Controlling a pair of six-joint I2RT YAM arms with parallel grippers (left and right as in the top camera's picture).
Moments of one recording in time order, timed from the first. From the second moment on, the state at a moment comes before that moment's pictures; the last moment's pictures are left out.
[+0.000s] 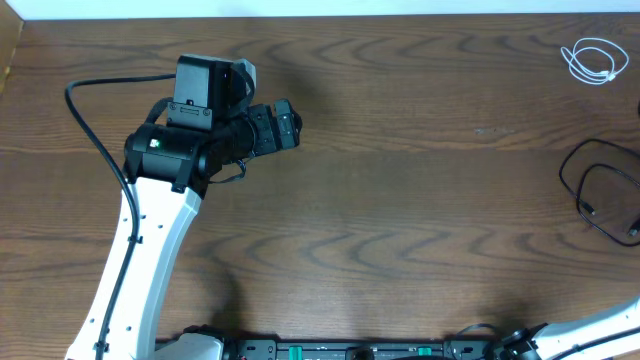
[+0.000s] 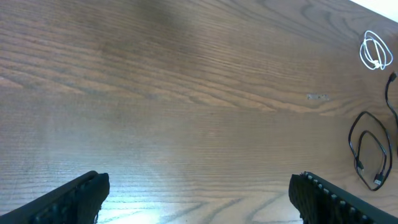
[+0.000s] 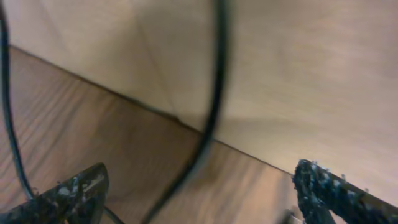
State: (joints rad) left arm -0.22 1.39 1.44 -0.97 0.25 -0.43; right arm -1.02 2.07 1.44 0.02 0.03 0.13
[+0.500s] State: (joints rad) left arm -0.22 1.39 1.44 -0.97 0.25 -0.43; right arm -1.01 2.12 1.44 0.02 -0.38 0.09
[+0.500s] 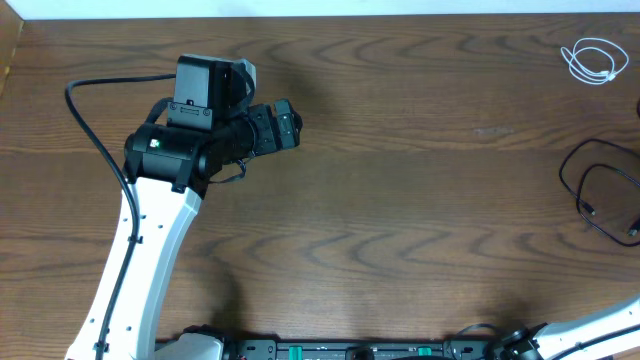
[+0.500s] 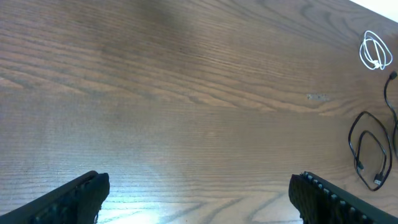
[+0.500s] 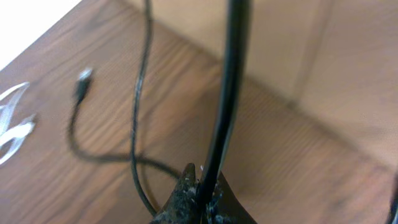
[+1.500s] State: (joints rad) left arm -0.22 1.39 1.44 -0.97 0.25 -0.43; right arm -0.66 2.05 1.43 -0.39 -0.63 0.20
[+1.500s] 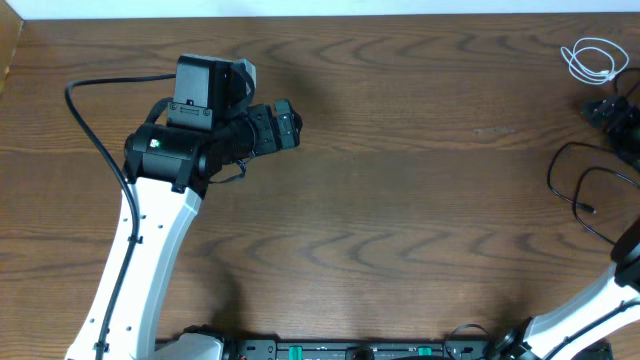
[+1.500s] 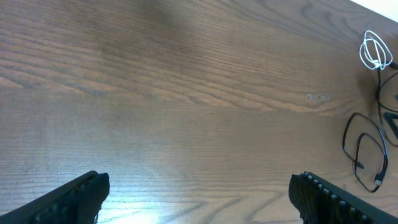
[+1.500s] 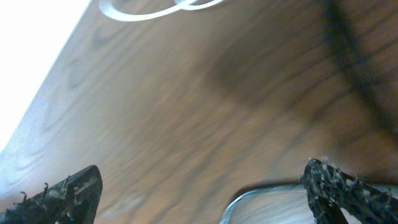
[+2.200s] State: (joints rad) left arm -0.22 1.39 1.44 -0.97 0.25 -0.43; right arm -0.49 1.32 1.43 -0.73 -0.80 0.14
